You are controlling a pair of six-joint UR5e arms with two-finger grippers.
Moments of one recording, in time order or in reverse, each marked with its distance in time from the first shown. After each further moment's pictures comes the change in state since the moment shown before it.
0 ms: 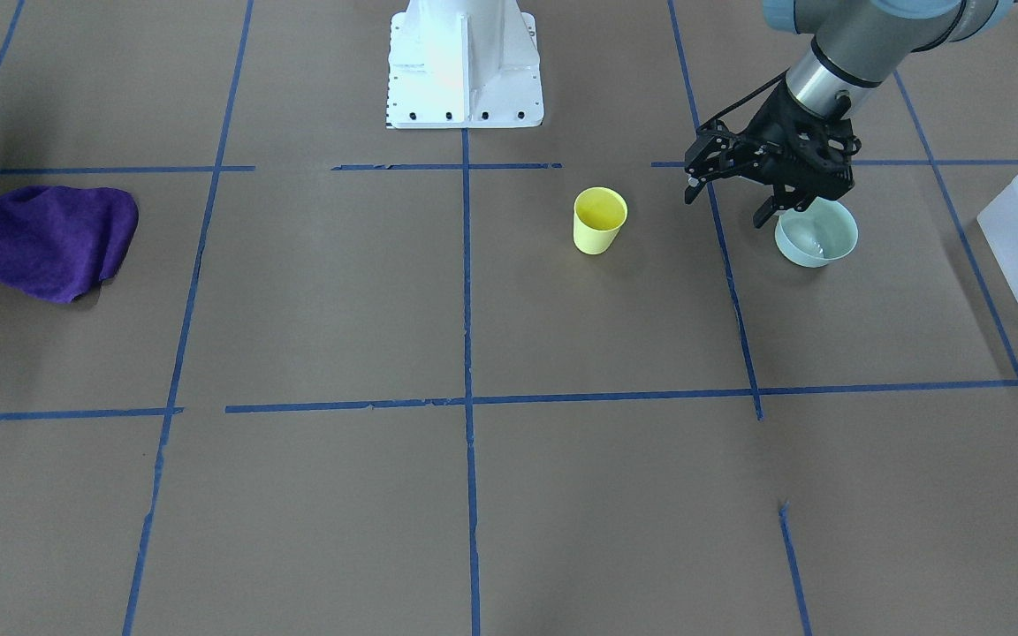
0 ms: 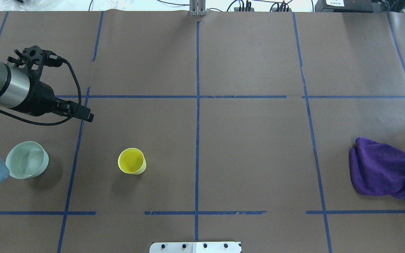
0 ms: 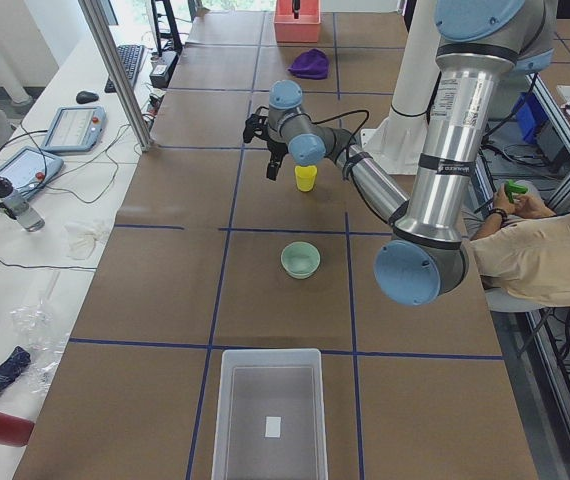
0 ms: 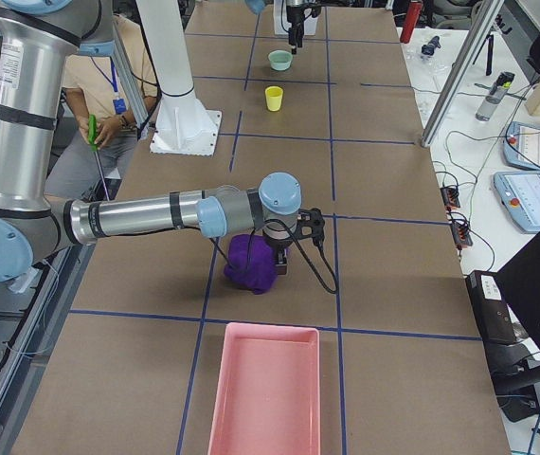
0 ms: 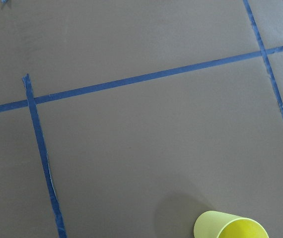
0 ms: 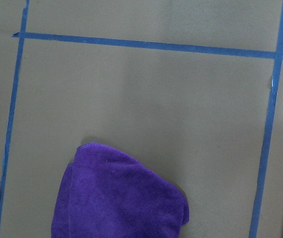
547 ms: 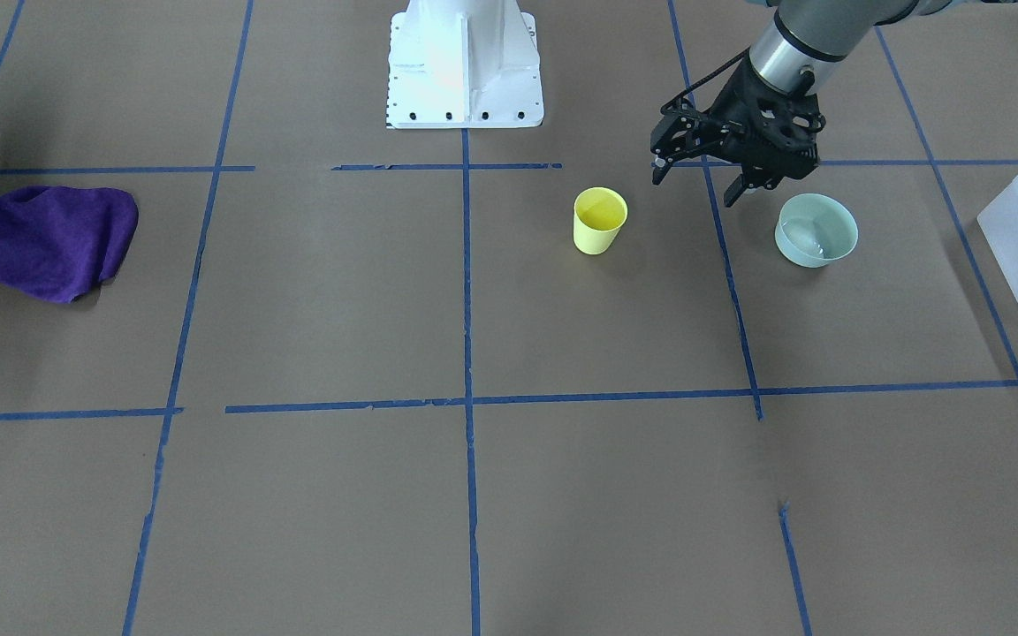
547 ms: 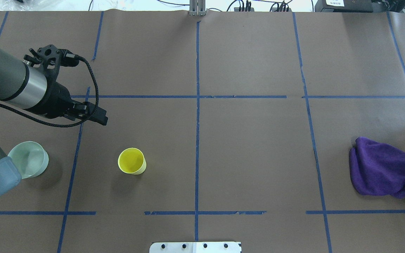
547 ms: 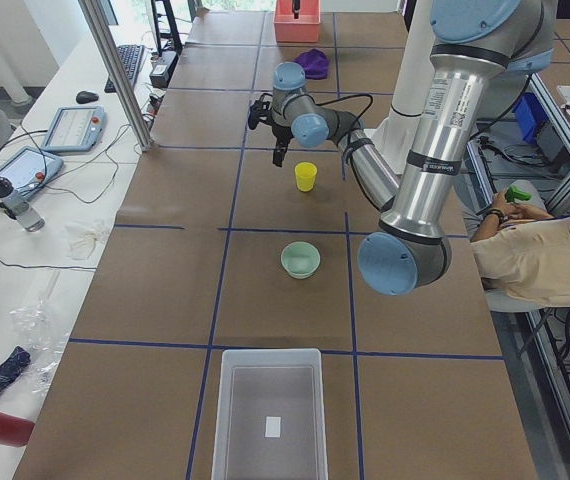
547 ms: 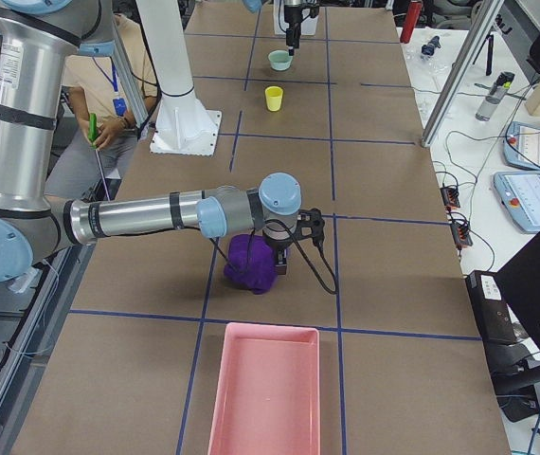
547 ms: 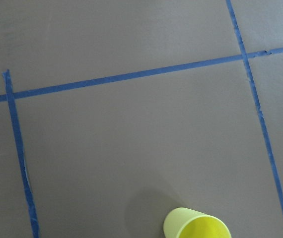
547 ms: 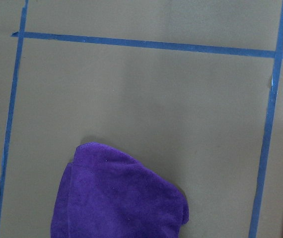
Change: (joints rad) left arm 0.049 -0.114 -0.059 0.216 0.011 -0.070; right arm 0.000 0.000 -0.004 0.000 0.001 -0.001
